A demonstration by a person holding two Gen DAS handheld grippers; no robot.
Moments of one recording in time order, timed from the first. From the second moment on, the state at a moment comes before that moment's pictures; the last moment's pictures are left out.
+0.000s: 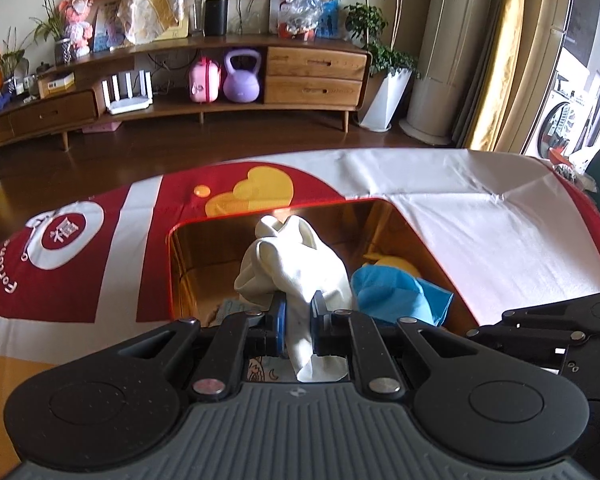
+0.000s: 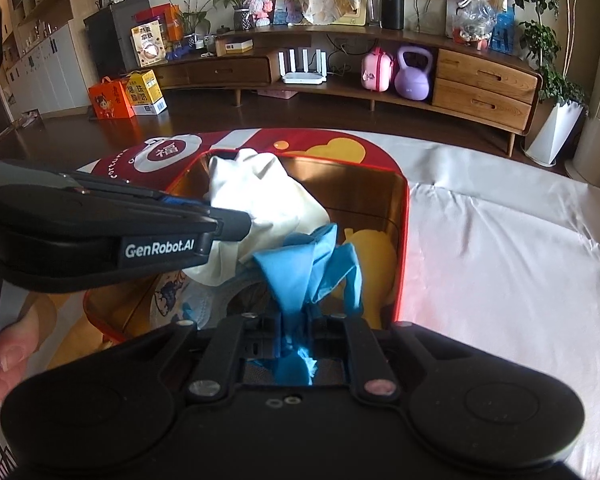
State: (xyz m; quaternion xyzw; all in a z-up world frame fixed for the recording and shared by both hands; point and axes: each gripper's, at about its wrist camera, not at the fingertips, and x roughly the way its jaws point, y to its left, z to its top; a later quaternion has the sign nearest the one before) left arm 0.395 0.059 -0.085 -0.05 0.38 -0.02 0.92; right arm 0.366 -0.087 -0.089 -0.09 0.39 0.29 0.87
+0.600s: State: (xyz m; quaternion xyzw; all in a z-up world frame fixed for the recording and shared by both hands) left arm 0.392 0.050 -0.092 -0.02 0.41 -0.01 0.91; right arm 0.356 -0.092 -0.083 -0.09 0.39 0.28 0.87
